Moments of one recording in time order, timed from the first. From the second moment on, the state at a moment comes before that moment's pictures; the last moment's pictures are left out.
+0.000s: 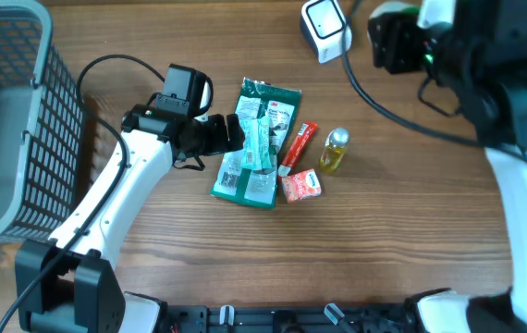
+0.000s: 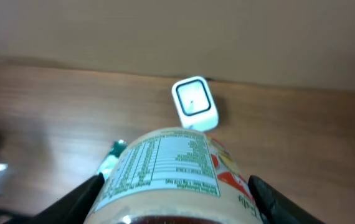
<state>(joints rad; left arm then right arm) -0.28 1.58 1.19 -0.80 0.16 -0.42 0.25 1.57 1.96 -1.01 0.00 0.08</state>
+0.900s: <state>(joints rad) -0.28 1.58 1.19 -0.80 0.16 -0.42 0.21 2.35 1.95 0.05 -0.02 0.08</state>
